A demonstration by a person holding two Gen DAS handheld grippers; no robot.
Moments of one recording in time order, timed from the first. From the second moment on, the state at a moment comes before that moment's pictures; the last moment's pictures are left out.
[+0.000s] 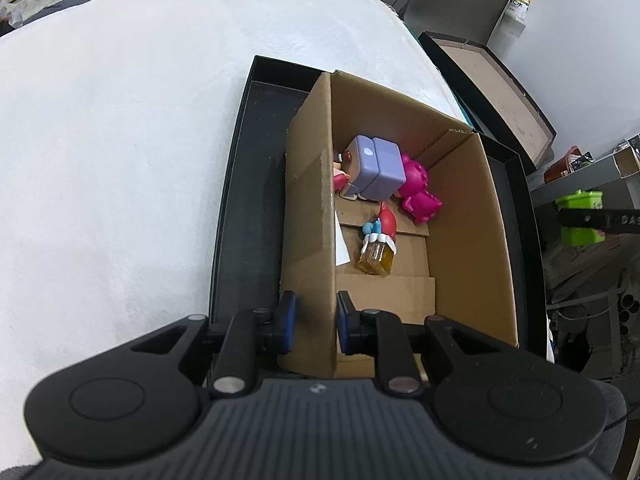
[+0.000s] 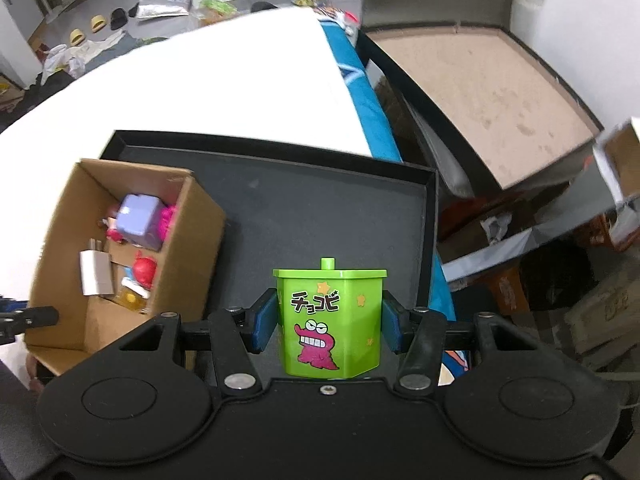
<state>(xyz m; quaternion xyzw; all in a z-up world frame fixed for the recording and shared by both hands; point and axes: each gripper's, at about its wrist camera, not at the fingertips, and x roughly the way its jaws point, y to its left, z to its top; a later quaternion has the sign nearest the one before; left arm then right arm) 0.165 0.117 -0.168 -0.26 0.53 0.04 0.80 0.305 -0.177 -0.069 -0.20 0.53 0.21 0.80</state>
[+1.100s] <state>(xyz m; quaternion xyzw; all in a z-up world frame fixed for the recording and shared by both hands) 0.153 0.130 -0.168 -0.29 0.51 0.01 0.81 0.238 -0.041 -0.058 -0.27 0.50 0.29 0.77</state>
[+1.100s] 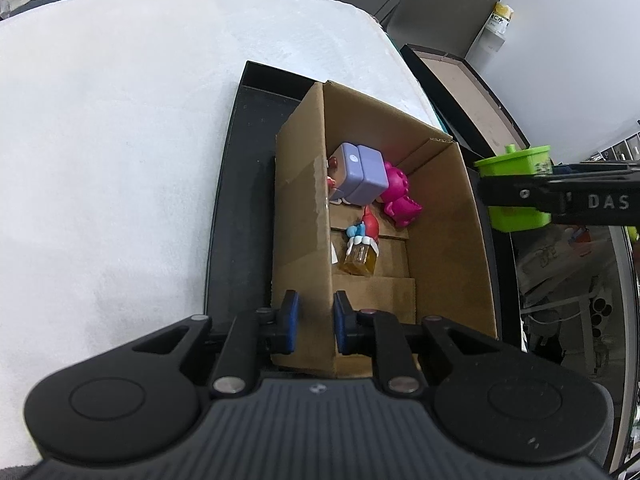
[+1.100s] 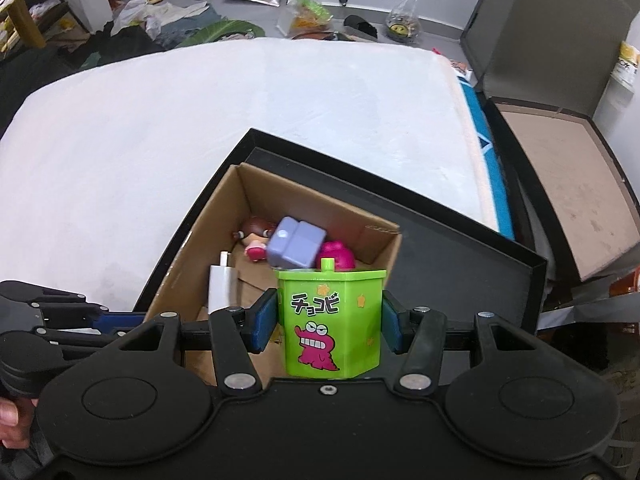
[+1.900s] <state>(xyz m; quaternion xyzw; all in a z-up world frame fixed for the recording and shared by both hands) 0.159 0.127 -0.175 -0.28 0.52 0.01 0.81 0.233 -0.020 -0.126 -0.31 0.53 0.26 0.74</state>
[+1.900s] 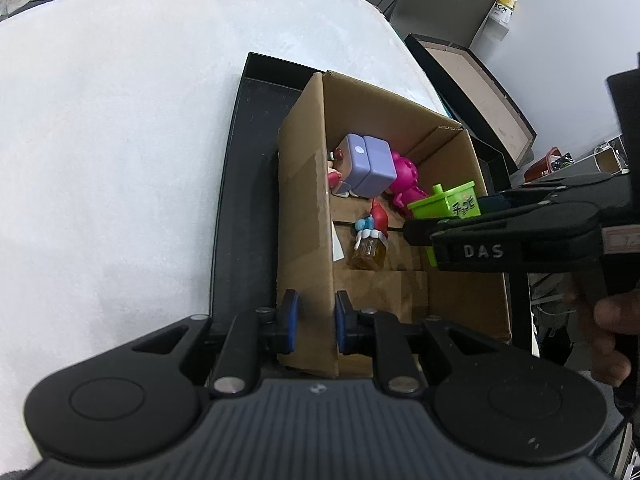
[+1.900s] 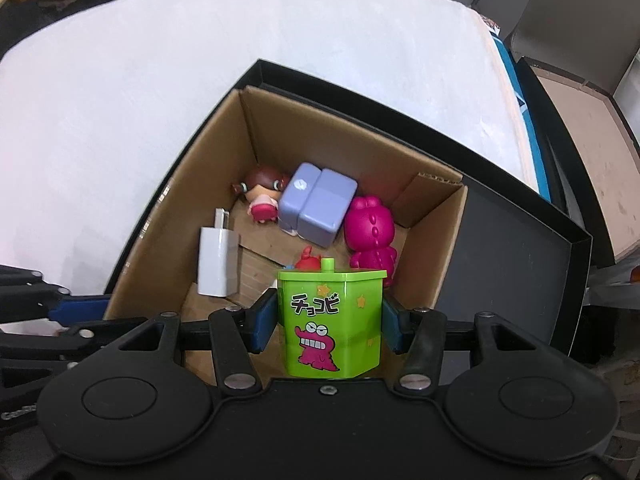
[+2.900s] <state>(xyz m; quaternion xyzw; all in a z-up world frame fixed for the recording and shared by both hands) 0.158 0.124 -0.174 -0.27 0.52 0.02 0.81 0.229 -0.025 -0.129 -0.31 0.52 0.26 0.76</state>
